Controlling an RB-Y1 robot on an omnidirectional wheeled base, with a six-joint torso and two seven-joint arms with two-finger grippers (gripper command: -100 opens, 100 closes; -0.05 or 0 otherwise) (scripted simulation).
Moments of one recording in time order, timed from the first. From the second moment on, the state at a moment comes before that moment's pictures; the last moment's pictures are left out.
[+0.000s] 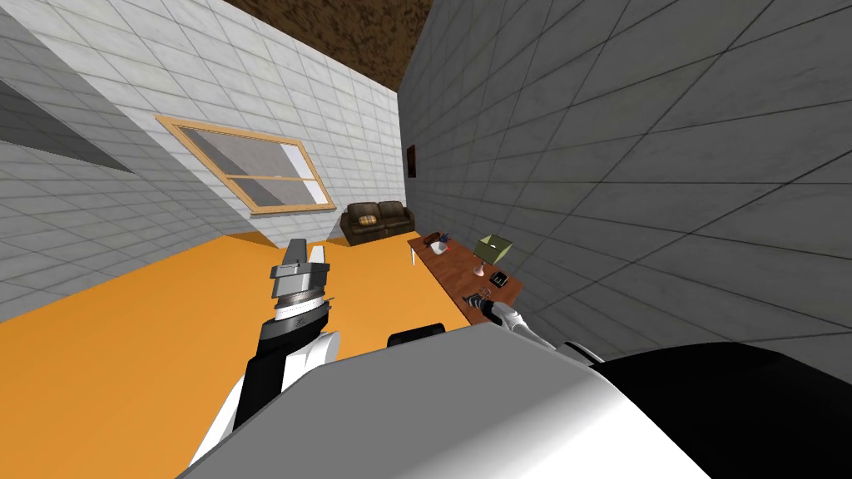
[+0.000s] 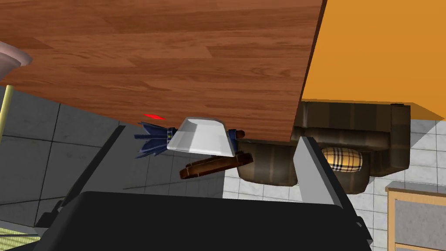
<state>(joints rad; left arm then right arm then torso) 0.53 0.01 0.02 -2.37 -0.05 -0.44 -0.12 0.05 -0.55 0.17 -0.80 1.07 -0.32 0.11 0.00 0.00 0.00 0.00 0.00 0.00</state>
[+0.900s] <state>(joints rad) 0.53 0.01 0.02 -2.37 -0.05 -0.44 -0.12 0.05 -0.66 0.30 -0.69 1.24 -0.23 0.07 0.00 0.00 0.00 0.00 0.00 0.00</state>
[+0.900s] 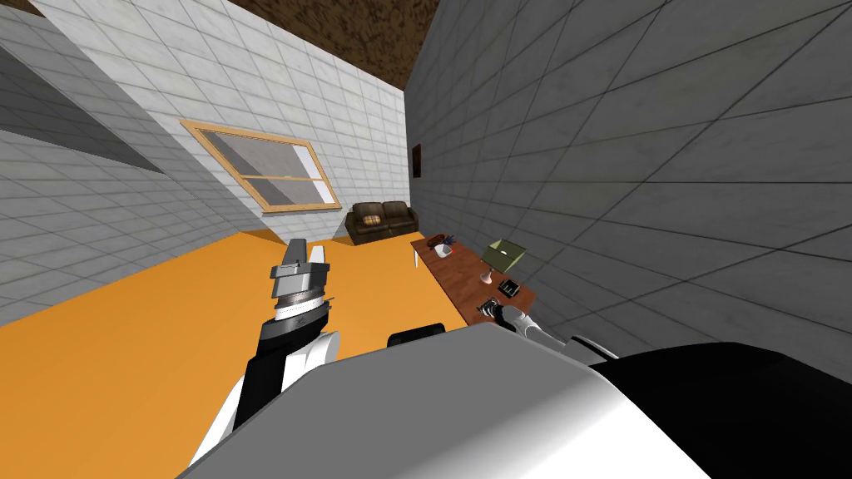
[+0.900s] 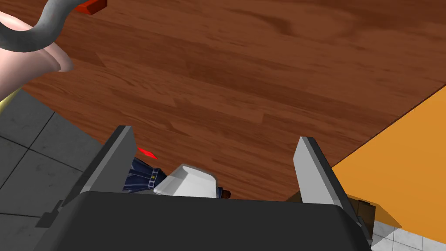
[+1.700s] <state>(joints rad) 0.53 0.01 0.02 -2.37 -0.05 -0.44 -0.12 0.00 -0.67 0.27 -0.50 1.29 -0.22 0.19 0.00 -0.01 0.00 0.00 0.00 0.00</state>
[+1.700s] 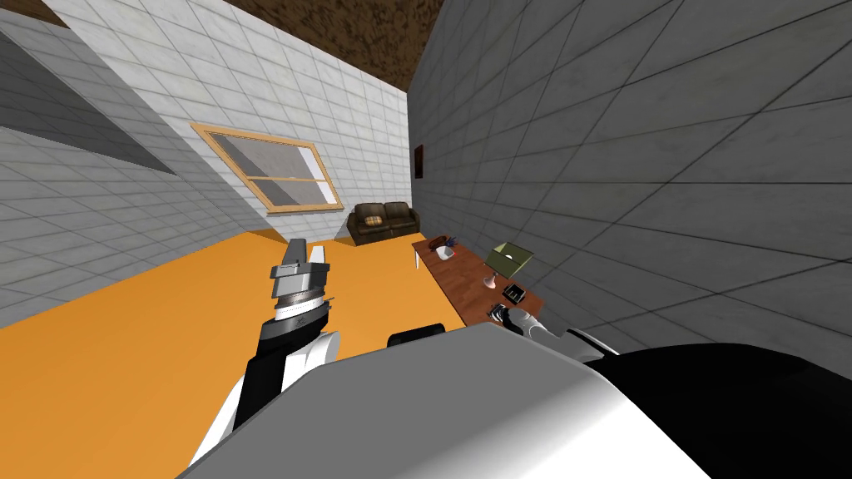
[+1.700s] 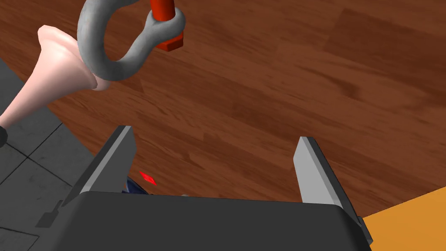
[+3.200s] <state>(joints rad) 0.53 0.01 0.02 -2.37 -0.05 -0.44 -0.12 -0.02 -0.72 0.31 -0.37 1.37 -0.20 0.21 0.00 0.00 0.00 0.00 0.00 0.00</state>
